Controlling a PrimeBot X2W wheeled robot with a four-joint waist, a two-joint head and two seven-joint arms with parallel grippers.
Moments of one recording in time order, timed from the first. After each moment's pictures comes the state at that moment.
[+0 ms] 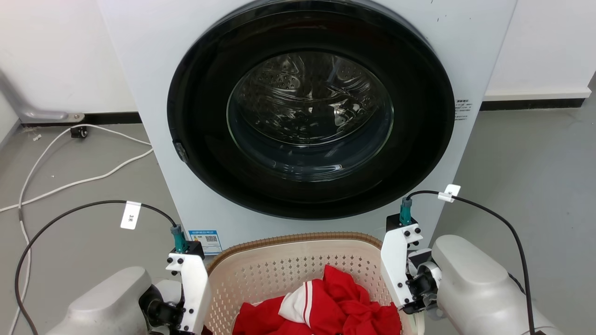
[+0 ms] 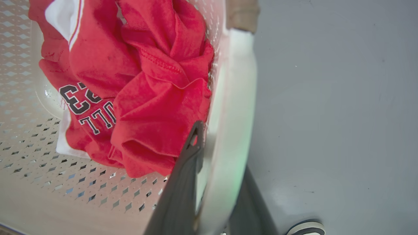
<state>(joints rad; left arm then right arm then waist) -0.69 0.52 -1.22 0.75 -1.40 -0.13 0.82 -0.75 -0.04 0.70 1.18 0.64 0.13 0.87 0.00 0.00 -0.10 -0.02</state>
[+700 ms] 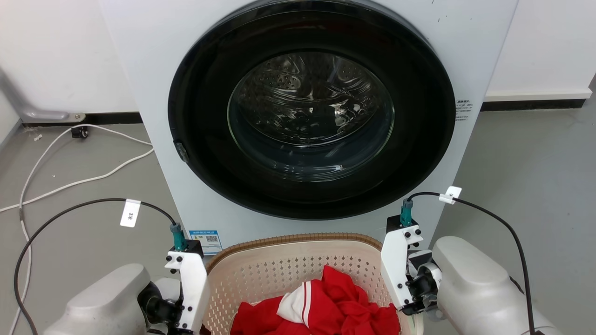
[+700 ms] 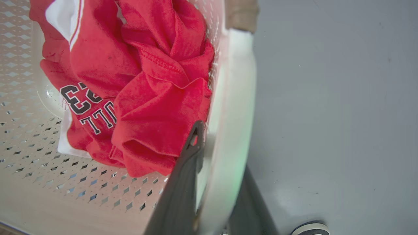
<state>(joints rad) -0.70 0.52 -1.23 0.76 -1.40 -0.13 0.84 -0.75 -0.04 0.72 1.19 0.68 0.13 0.86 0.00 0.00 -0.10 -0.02</state>
